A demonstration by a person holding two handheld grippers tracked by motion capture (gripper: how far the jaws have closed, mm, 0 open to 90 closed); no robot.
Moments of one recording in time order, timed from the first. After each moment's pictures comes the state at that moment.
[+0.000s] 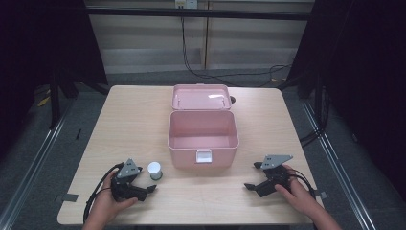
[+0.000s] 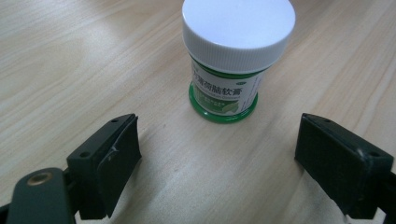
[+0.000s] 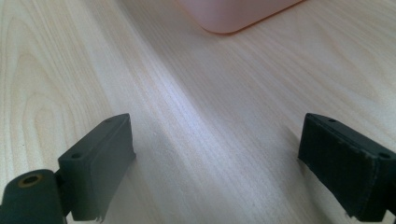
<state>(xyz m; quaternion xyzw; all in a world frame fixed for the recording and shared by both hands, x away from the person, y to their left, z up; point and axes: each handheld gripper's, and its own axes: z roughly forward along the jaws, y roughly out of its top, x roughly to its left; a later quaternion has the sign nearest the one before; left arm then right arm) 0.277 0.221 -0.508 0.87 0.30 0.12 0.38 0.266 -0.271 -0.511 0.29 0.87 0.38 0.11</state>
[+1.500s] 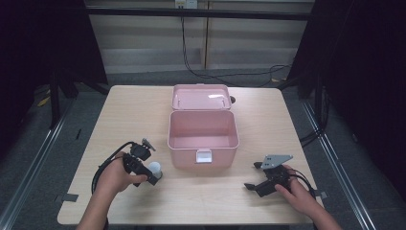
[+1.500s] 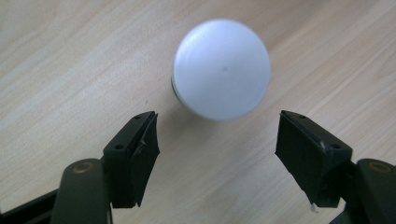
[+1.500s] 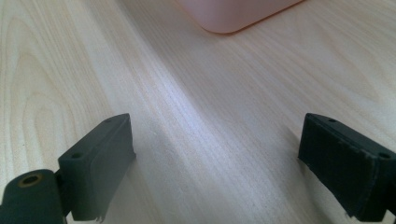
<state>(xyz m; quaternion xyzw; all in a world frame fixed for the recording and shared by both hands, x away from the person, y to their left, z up) 0.326 0.169 -0.438 0.90 0.41 -0.04 0.13 0.266 -0.271 -0.511 0.29 0.87 0.38 0.11</state>
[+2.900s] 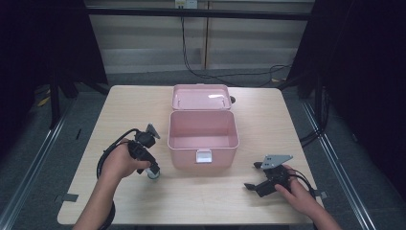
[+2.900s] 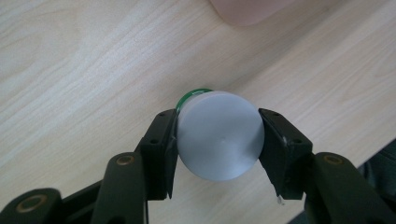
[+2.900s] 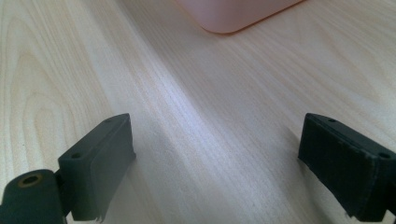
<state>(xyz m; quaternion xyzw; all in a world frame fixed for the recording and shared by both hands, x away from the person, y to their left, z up) 0.345 0.156 -0.405 0.89 0.43 -0.06 0.11 0.266 -0.271 -0.511 0.29 0.87 0.38 0.11</state>
